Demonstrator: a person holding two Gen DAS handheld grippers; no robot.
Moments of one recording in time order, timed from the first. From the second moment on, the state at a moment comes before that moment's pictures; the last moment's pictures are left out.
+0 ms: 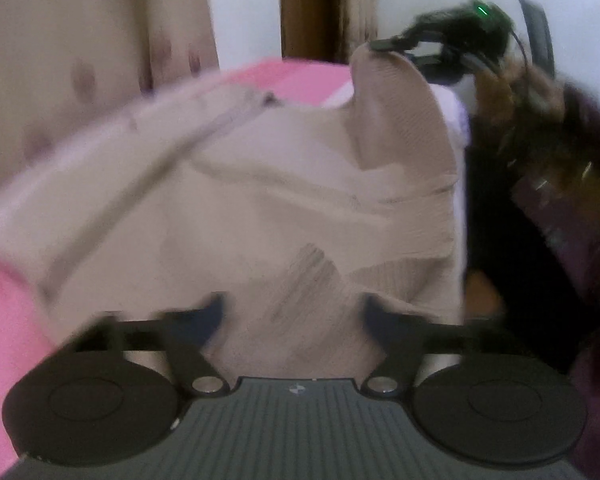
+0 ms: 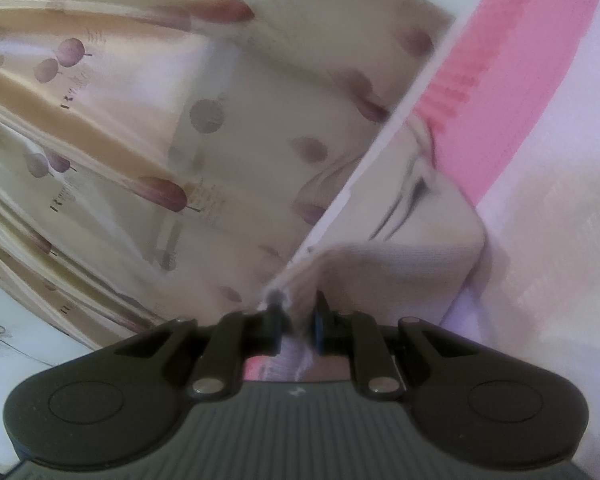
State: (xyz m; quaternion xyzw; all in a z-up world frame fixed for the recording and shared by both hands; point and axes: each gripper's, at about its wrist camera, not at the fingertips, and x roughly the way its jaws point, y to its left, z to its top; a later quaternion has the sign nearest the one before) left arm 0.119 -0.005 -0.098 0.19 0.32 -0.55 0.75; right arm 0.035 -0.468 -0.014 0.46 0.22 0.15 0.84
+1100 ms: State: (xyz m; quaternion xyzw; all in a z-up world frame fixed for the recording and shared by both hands) left arm 0.141 0.033 -0.014 -0.10 0.12 -0.23 0.96; right arm 0.107 -0.482 0.020 0.46 0.18 0.15 0.86
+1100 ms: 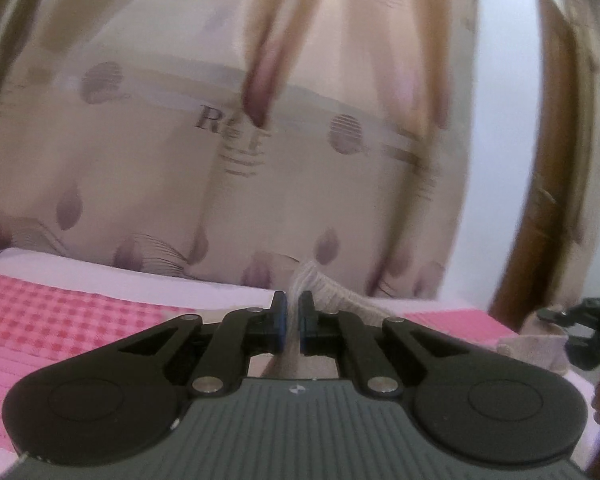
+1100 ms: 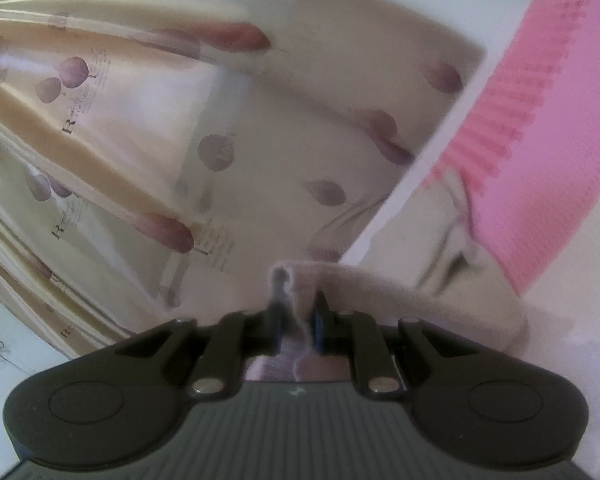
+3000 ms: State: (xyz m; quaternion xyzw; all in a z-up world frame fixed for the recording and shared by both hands) left arm 0.261 -0.018 -0.097 0.00 0.29 -0.28 0.91; right arm 0.255 -0.411 -0.032 0.02 0.34 0.20 0.92
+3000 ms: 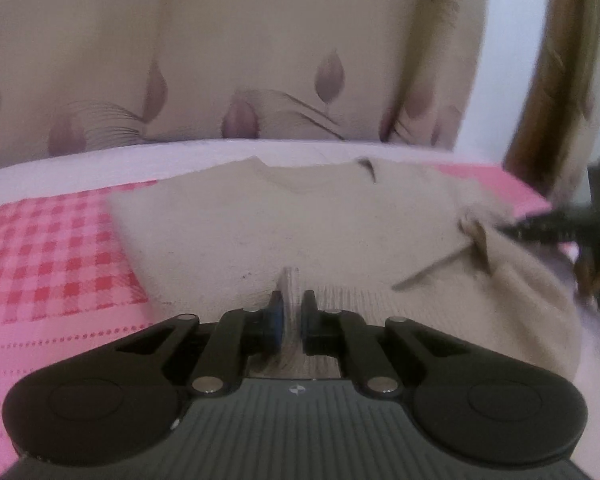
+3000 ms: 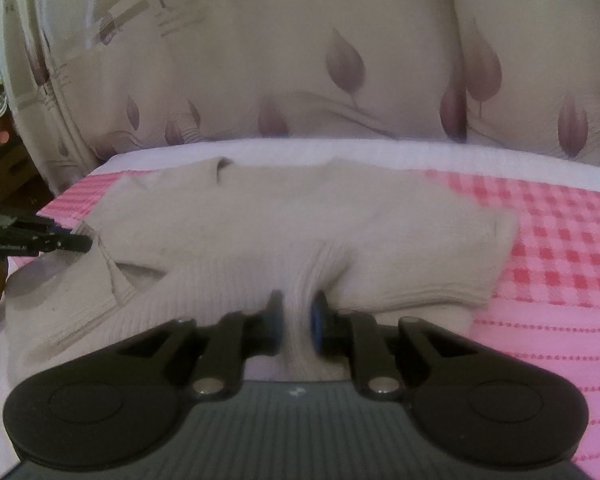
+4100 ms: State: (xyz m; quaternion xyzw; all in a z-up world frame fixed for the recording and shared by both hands) left arm 0.313 -0.007 -0.085 -0.06 0.21 -0.06 0.97; right arm 0.300 -0.470 -0.039 0.14 0.28 0.05 0.95
